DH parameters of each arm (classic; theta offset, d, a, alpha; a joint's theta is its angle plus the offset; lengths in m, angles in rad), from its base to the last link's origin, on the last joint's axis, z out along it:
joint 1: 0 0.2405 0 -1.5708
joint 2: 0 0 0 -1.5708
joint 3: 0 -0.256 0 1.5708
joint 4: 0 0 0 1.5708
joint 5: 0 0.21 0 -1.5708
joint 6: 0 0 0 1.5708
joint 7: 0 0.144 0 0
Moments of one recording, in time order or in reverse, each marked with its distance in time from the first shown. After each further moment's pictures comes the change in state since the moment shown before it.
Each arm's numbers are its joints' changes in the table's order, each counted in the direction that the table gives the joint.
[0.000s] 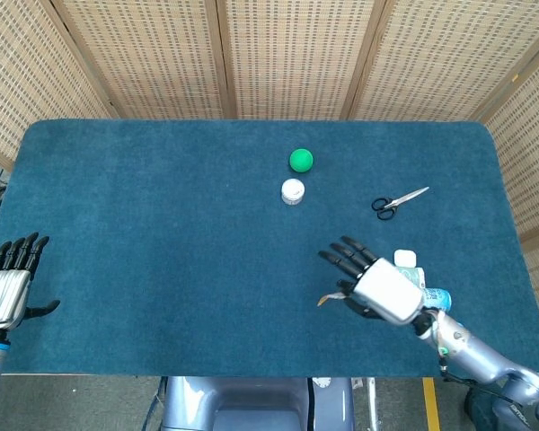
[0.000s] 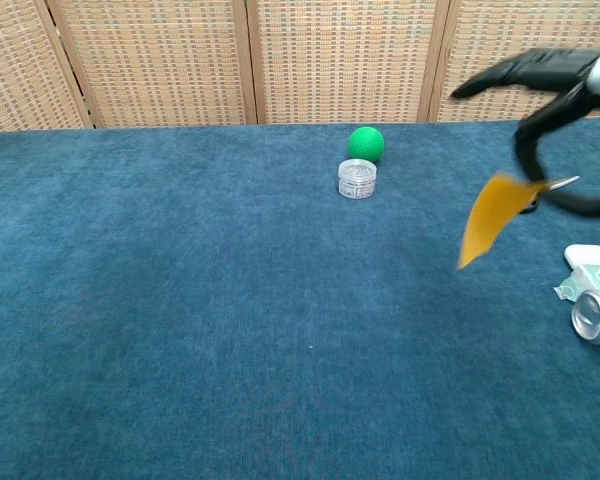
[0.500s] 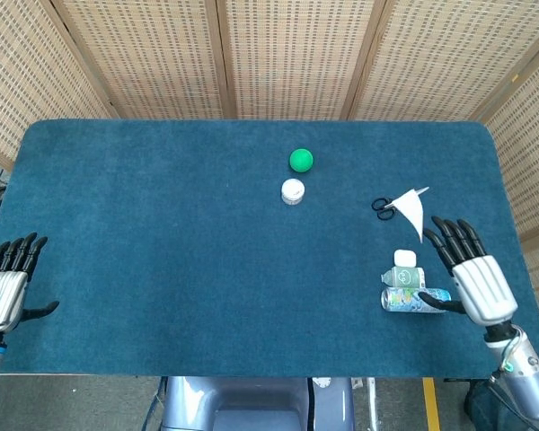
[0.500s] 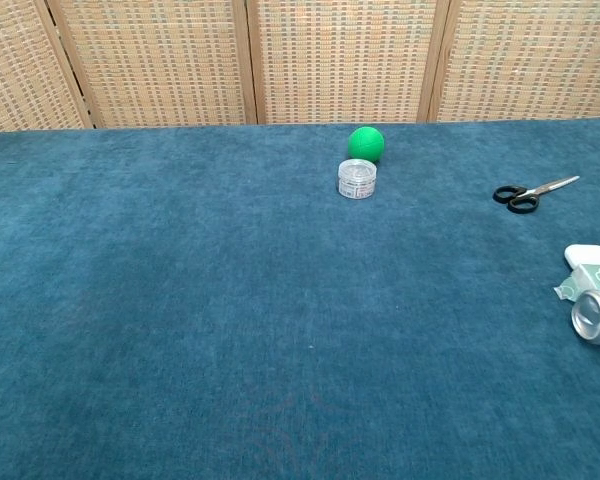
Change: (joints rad) left arm 0.014 0.020 -0.010 -0.015 0.034 0.026 -0.036; right arm -0.276 0.046 -0.034 -0.031 0.257 0.152 0.038
